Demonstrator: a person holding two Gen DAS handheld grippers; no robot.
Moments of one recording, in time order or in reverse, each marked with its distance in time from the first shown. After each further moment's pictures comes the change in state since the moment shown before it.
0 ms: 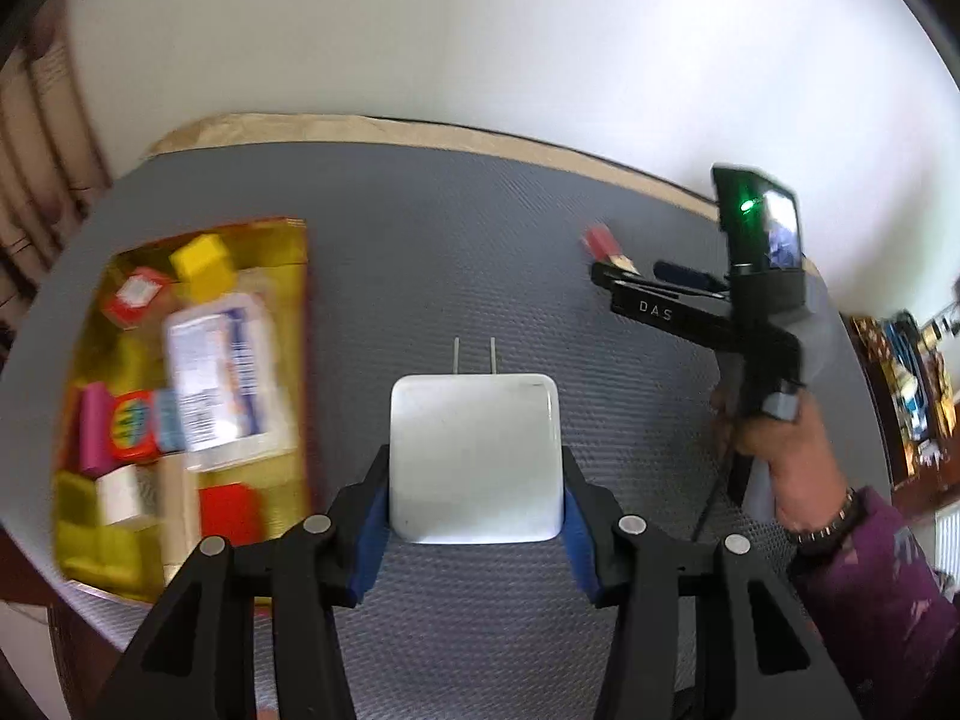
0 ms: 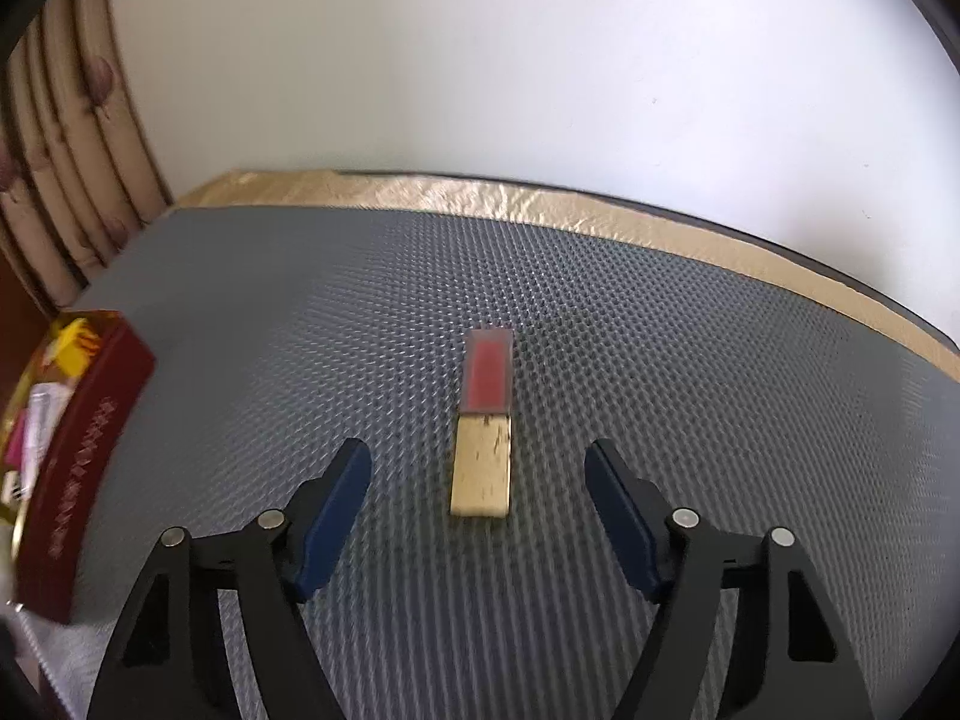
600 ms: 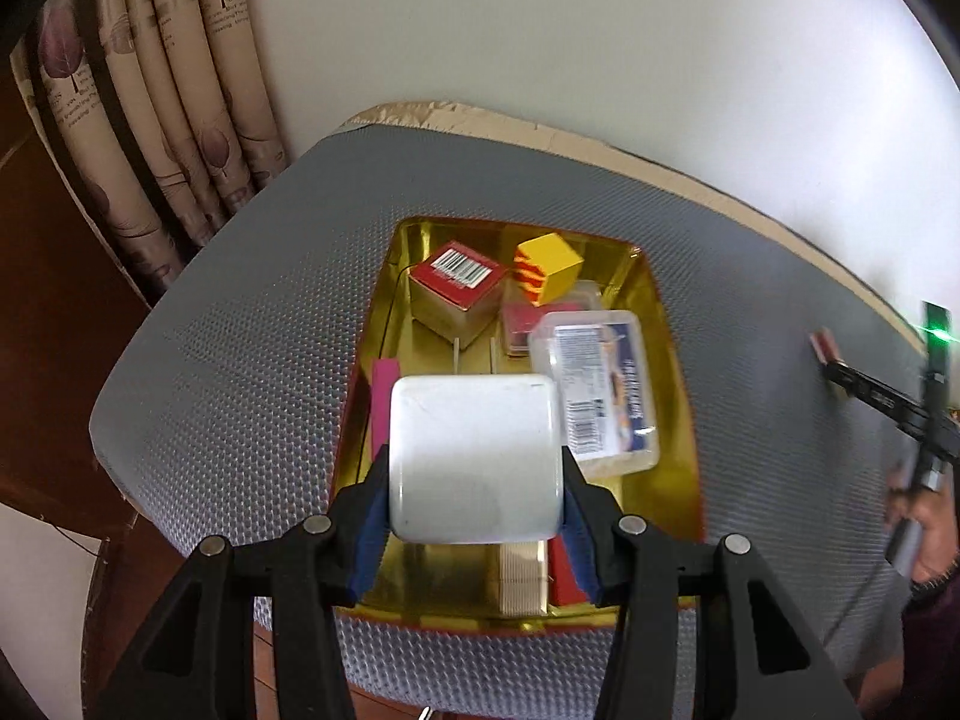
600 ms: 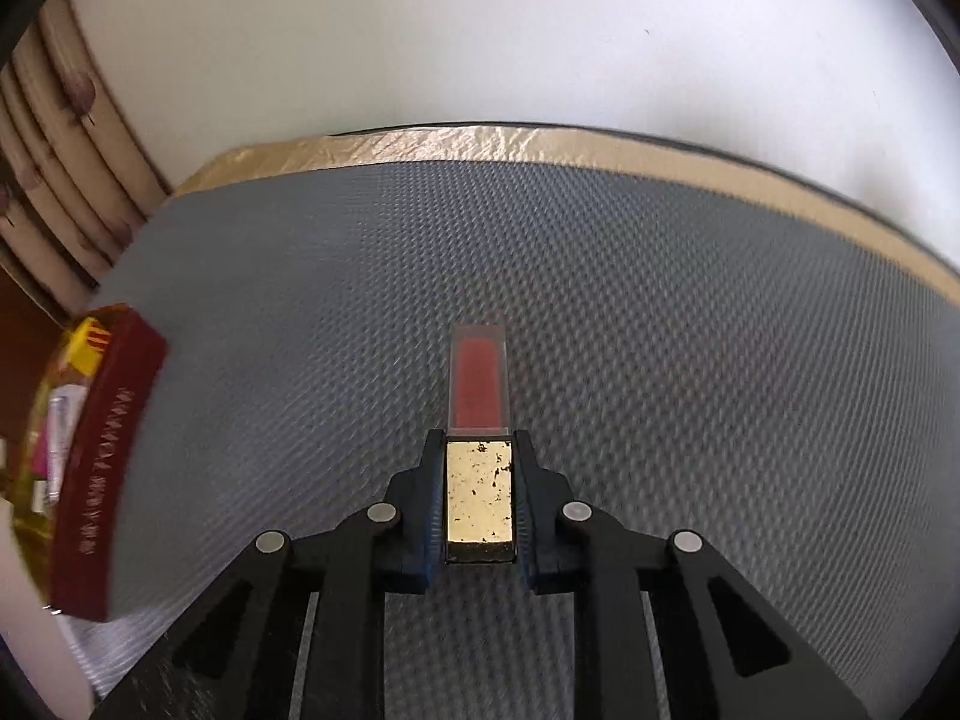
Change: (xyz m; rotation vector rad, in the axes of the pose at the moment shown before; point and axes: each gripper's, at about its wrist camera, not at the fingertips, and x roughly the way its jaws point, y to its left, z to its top) left arm -0.035 0.156 -0.011 -0.170 -0.038 0.252; right arm -0.002 -0.011 -0.011 0.091 0.114 0.094
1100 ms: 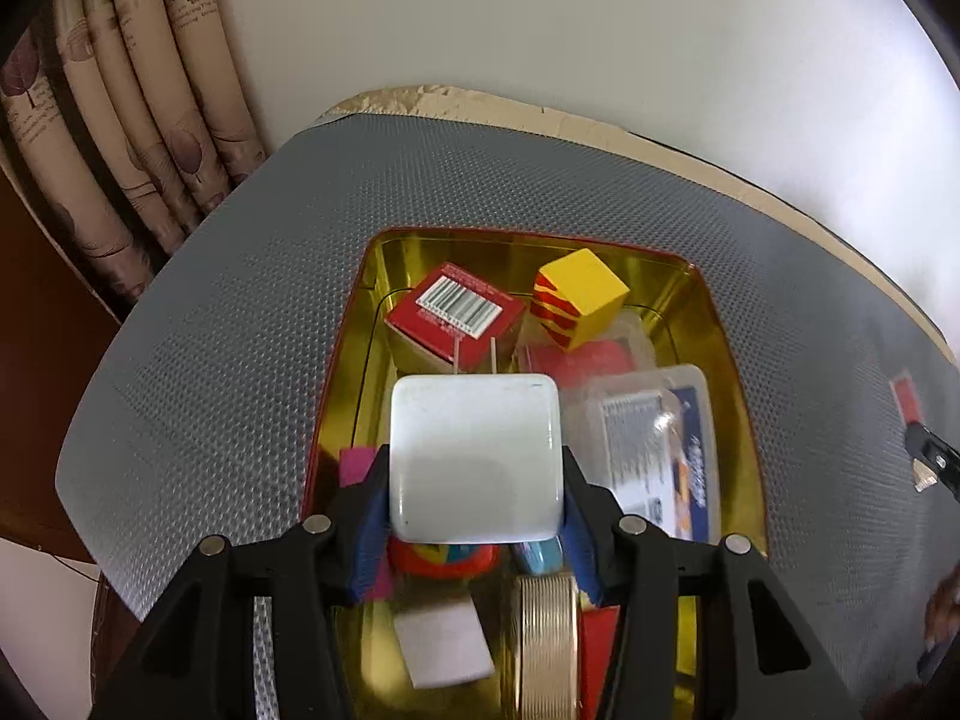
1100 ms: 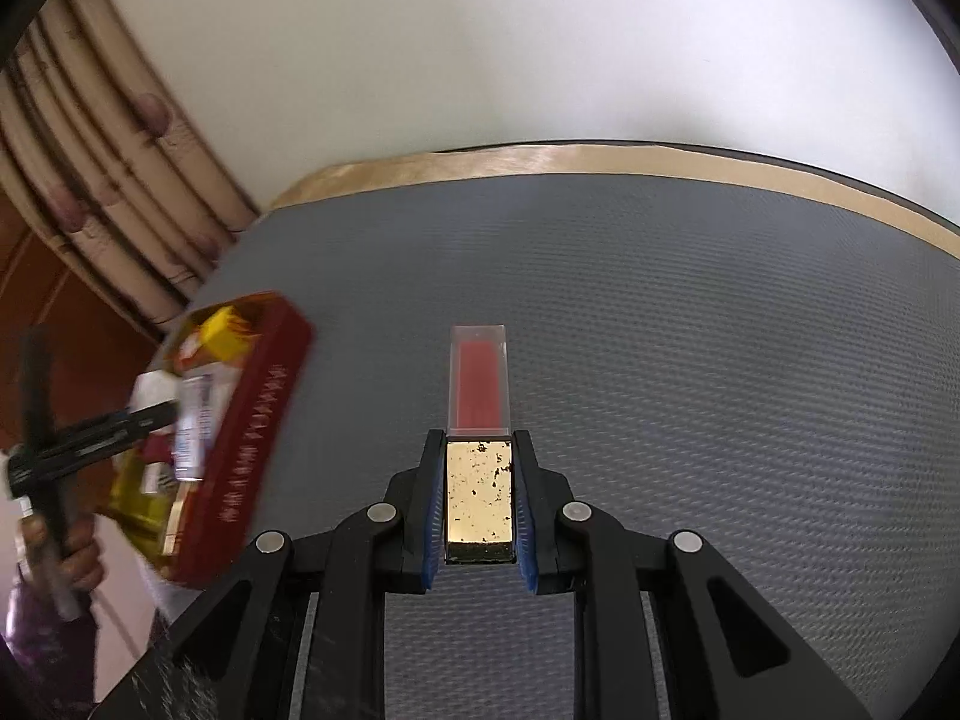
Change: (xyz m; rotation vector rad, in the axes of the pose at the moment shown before) left arm 0.073 -0.004 0.031 0.029 0.018 0.010; right arm -0.051 0.066 -0.021 0.013 -0.043 0.179
